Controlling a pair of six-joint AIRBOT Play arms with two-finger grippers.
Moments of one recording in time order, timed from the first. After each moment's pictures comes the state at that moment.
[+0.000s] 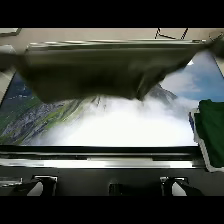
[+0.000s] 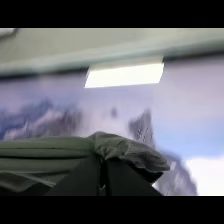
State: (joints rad) left arm 0.19 -0.89 1.48 0.70 -0.91 -1.26; right arm -0.34 -1.03 1.73 -0.85 1.07 1.26
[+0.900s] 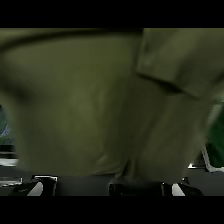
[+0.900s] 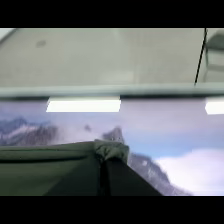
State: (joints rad) left arm 0.19 -0.89 1.60 0.90 -1.11 -1.41; right arm -0.34 -0.96 1.79 -1.02 1.20 1.37
